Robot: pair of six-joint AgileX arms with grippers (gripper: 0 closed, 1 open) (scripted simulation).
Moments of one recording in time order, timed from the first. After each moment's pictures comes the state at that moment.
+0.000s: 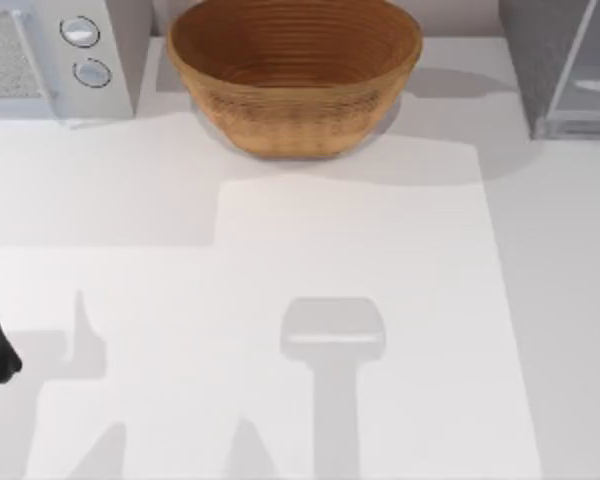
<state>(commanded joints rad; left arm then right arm) 0.00 0.00 0.00 0.00 0.00 0.00 -1.81 1.80 1.32 -1.44 -0.95 -1.99</state>
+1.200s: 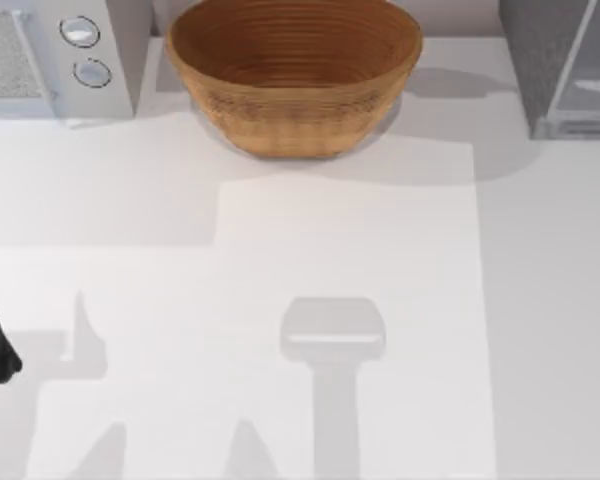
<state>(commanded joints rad) 0.00 0.00 0.00 0.00 0.00 0.00 -1.06 1.81 1.31 -0.43 -0.78 -0.78</state>
